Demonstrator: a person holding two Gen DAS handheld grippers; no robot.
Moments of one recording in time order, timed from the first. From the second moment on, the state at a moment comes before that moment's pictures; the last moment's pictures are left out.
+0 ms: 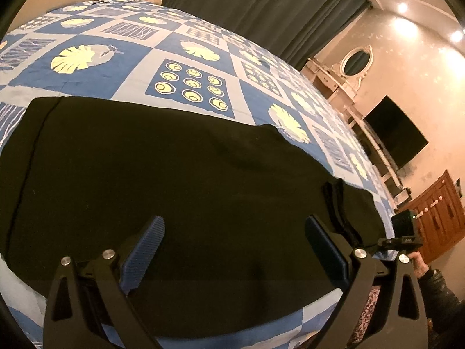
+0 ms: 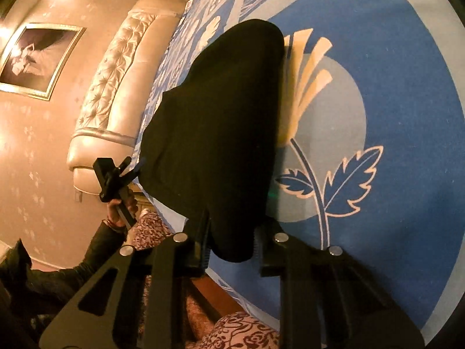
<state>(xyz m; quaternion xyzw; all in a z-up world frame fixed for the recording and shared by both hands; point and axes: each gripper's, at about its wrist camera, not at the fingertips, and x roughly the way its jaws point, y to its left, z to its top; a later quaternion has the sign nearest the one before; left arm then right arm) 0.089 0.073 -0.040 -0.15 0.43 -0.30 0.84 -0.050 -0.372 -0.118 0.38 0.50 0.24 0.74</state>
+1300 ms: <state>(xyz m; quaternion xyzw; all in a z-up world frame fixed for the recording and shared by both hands) 0.170 0.246 -0.070 -0.39 0.46 -0.38 0.70 -0.059 -0.324 -0.047 0.34 0.45 0.20 0.80</state>
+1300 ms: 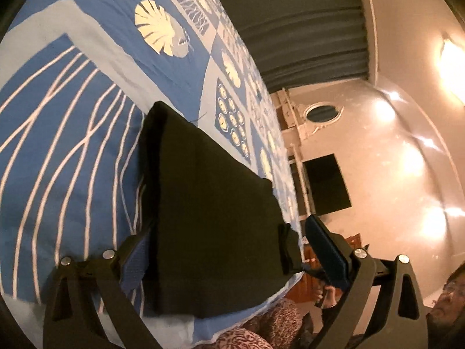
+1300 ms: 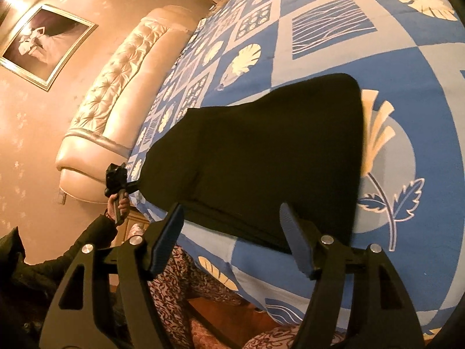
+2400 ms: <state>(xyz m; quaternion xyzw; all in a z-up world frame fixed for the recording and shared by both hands) 0.155 0.172 -0.001 -0.31 0.48 -0.38 0.73 -0.050 -0.314 -0.042 0.34 0.43 0.21 0.81</state>
